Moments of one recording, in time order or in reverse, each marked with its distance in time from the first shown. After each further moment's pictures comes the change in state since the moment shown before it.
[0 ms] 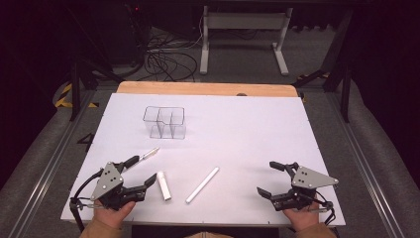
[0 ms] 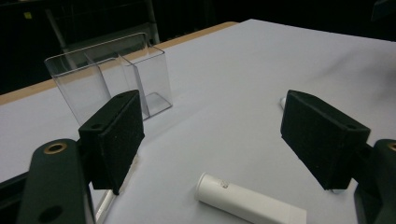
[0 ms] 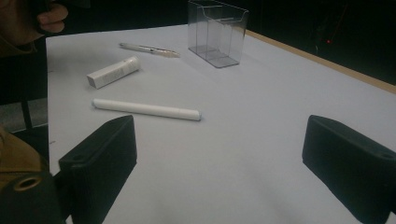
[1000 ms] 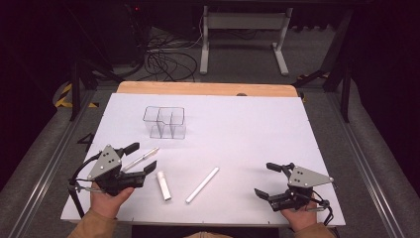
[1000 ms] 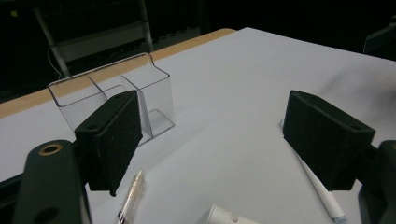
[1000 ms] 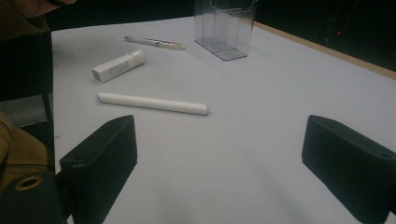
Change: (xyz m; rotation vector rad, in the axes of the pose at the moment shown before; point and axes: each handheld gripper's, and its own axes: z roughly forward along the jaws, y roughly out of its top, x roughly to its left) left arm 0.022 0.036 0.009 0.010 -0.053 -0.031; right arm 0.001 -0.002 0.007 0.029 0.026 0.004
